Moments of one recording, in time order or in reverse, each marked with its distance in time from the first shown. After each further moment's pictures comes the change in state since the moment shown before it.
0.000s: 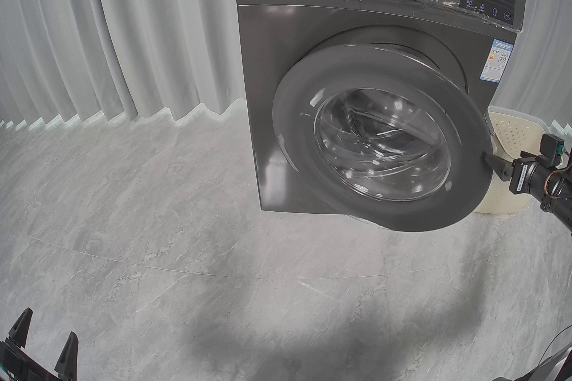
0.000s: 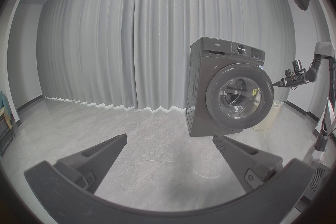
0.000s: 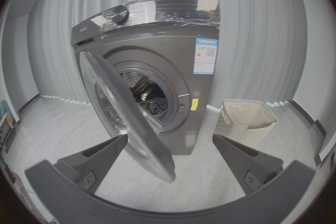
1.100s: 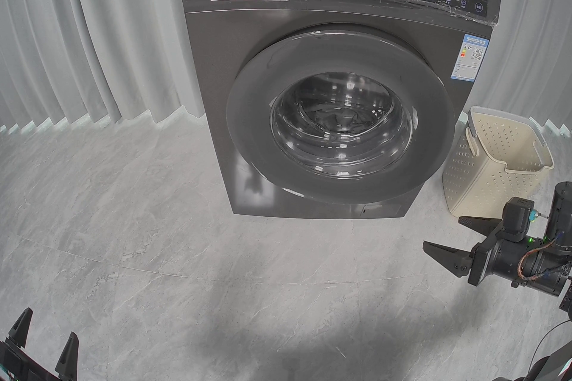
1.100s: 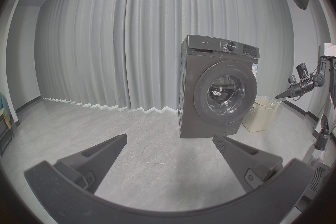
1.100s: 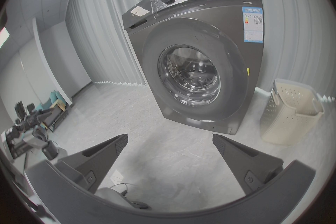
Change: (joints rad) left arm 0.000 0.001 0.000 -0.002 0.000 0.006; right arm 0.445 -0.085 0.239 -0.004 0.072 0.090
